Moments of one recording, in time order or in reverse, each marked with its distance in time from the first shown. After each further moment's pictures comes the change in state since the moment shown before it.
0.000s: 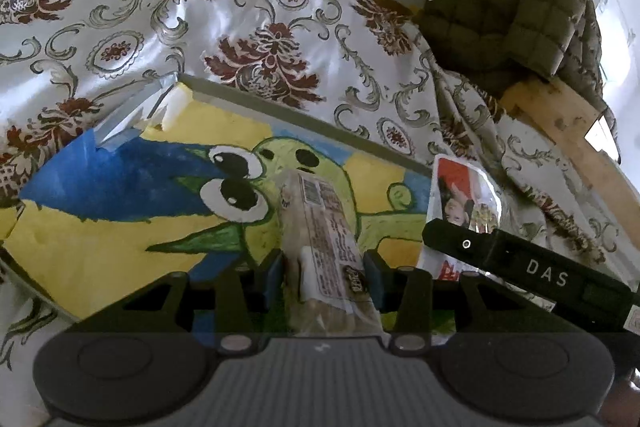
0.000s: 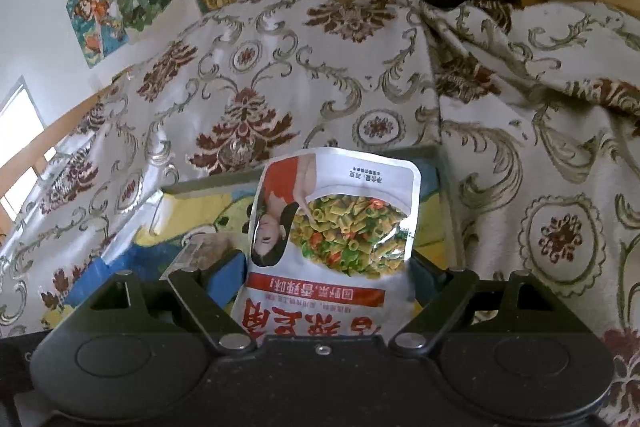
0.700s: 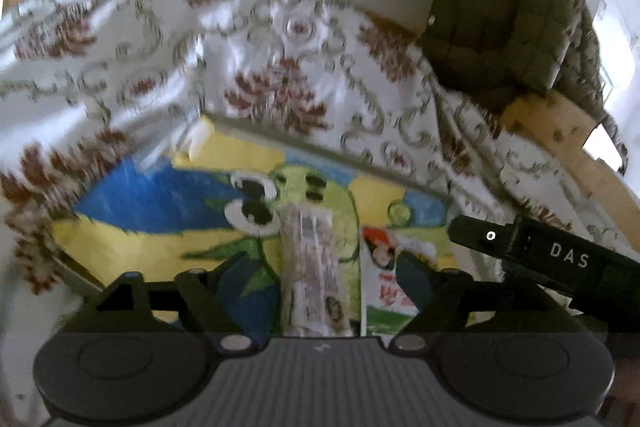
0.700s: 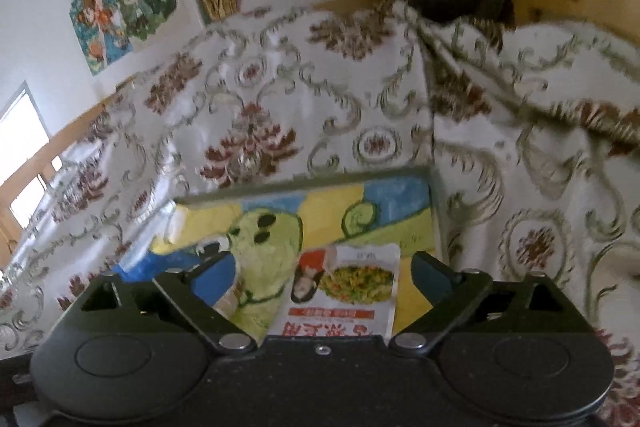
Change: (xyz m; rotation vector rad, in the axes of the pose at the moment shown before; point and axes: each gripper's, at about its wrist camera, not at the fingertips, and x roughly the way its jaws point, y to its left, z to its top) left arm -0.053 -0.014 -0.001 0.032 -0.092 0.054; right arm -0.044 0.008 0.015 0.003 -0.037 -0.006
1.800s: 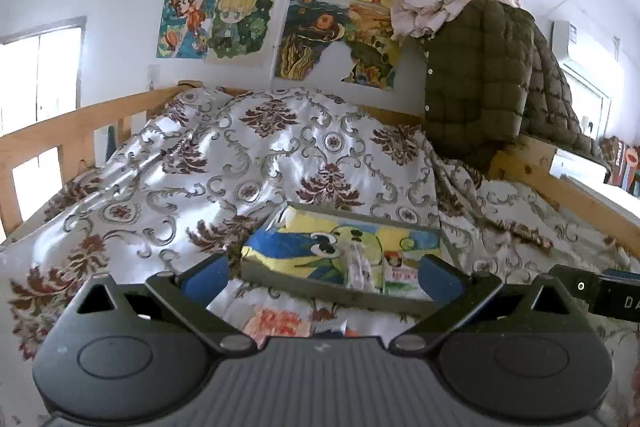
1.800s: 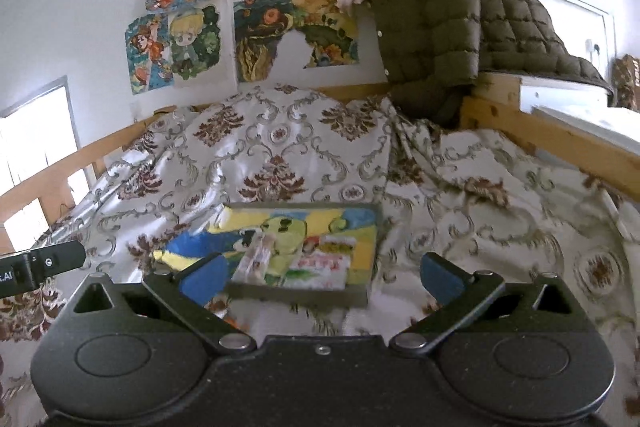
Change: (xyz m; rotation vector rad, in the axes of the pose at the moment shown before) left arm -0.269 -0.038 -0.080 0.140 -0.275 0.181; right arm -0.272 0.040 -0.092 -0.165 -0.189 -0.086
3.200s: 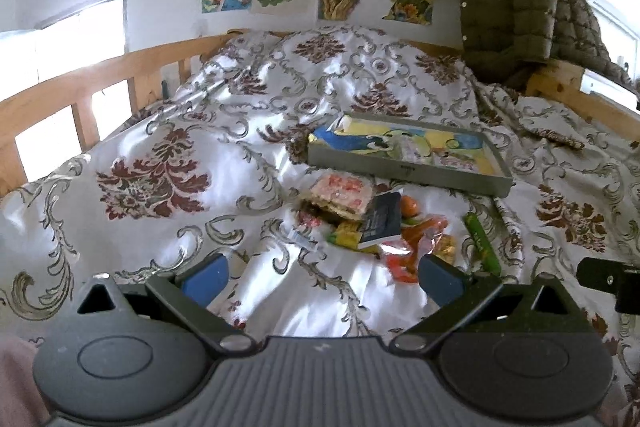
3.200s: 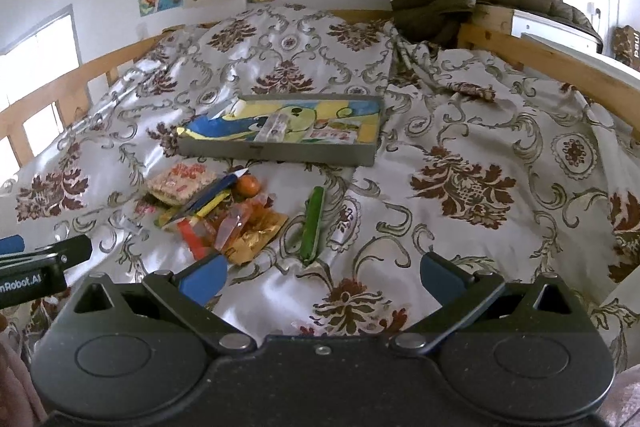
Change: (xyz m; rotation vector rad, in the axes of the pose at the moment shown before) left arm -0.073 0.021 -0.095 0.035 0.170 0.160; right arm -0.071 0.036 -0.097 -0.058 0.209 -0.022
